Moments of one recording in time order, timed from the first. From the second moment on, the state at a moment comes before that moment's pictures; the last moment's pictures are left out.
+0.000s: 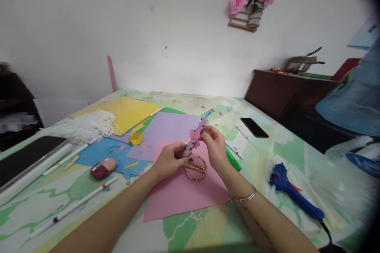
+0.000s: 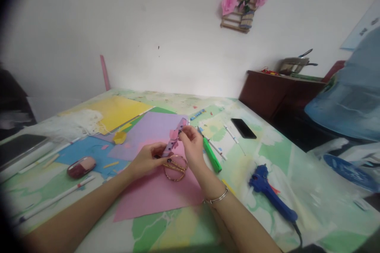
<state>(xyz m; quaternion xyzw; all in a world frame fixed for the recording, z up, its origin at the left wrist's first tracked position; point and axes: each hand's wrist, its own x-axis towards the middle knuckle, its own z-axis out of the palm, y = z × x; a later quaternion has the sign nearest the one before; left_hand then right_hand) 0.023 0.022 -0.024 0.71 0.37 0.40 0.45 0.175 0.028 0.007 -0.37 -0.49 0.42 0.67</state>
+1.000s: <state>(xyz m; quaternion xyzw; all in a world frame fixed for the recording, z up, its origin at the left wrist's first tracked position) 0.009 0.043 -0.031 0.64 0.43 0.46 0.44 0.192 0.039 0.007 -0.45 -0.48 0.34 0.67</state>
